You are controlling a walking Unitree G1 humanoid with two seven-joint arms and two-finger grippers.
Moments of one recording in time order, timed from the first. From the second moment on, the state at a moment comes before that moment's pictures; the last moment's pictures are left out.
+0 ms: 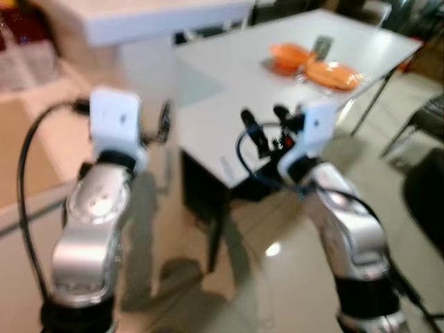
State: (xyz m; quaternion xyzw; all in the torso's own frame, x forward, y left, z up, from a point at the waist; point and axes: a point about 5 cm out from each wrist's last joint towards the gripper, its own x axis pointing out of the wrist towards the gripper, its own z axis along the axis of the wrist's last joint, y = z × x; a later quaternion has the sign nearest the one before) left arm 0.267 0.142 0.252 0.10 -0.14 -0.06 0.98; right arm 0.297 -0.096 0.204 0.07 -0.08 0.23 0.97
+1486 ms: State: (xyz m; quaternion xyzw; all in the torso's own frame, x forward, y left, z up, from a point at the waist) left arm 0.266 0.168 0.242 0.14 -0.05 -0.05 0.99; right arm 0.329 -0.163 0.235 0.07 -0.04 0.12 0.99
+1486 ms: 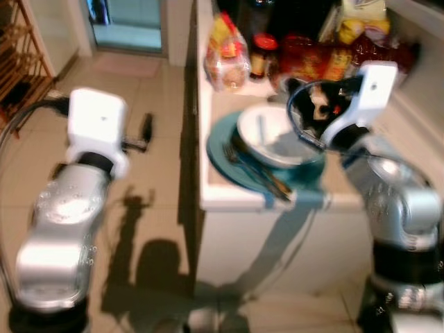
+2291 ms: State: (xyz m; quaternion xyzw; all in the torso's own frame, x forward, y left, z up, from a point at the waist) left arm 0.271 0.157 0.246 0.14 -0.09 -0.10 0.98; right arm 0.357 -0.172 0.242 -0.01 0.03 0.10 0.99
